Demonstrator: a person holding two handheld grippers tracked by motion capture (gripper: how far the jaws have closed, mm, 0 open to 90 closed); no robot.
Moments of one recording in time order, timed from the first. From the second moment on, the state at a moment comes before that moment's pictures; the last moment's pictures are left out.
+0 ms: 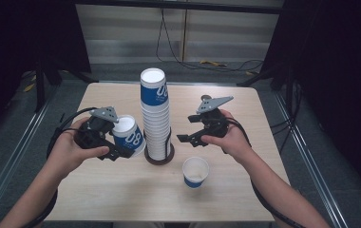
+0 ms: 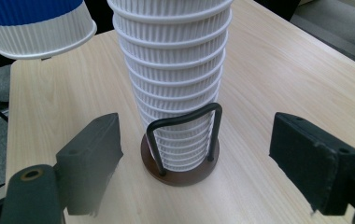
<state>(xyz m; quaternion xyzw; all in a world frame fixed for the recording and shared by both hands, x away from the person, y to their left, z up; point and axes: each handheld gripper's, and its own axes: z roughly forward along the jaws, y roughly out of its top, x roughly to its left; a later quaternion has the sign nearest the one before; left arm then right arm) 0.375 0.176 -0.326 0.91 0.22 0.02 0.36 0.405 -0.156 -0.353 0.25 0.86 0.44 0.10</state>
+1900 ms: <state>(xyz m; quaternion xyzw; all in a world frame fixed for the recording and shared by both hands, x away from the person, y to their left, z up) 0.357 0.090 -0.345 0.92 0.14 -0.03 0.35 0.392 -0.185 -0.363 0.26 0.86 0.43 0.09</state>
